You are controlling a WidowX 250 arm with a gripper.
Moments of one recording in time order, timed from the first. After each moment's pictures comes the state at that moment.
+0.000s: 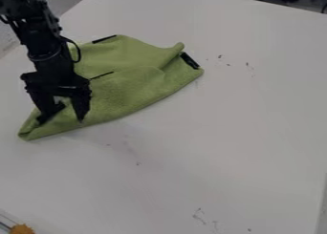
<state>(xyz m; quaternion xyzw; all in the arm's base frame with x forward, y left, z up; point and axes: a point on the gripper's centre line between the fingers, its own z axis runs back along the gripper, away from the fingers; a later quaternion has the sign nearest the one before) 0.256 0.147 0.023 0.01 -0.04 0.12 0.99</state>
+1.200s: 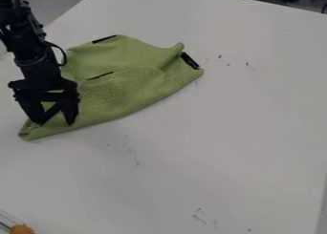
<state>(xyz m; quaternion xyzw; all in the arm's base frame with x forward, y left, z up) 0.247 0.162 0.008 -0.02 -0.02 0.16 0.99</state>
